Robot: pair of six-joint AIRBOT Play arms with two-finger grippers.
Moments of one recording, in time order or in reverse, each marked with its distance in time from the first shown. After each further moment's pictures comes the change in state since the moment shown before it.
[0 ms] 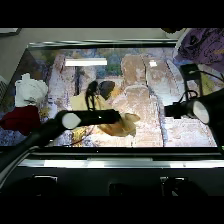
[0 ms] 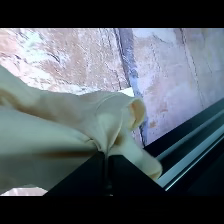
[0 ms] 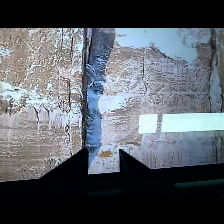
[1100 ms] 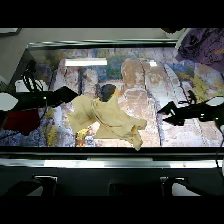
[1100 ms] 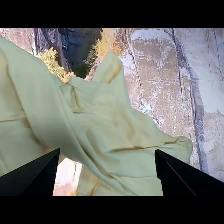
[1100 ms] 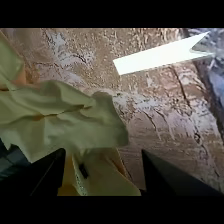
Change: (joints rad) left arm 0.586 0.280 0.005 0.116 -0.389 0.119; right arm -0.659 -0.456 -0.214 1.134 -0.204 -0.382
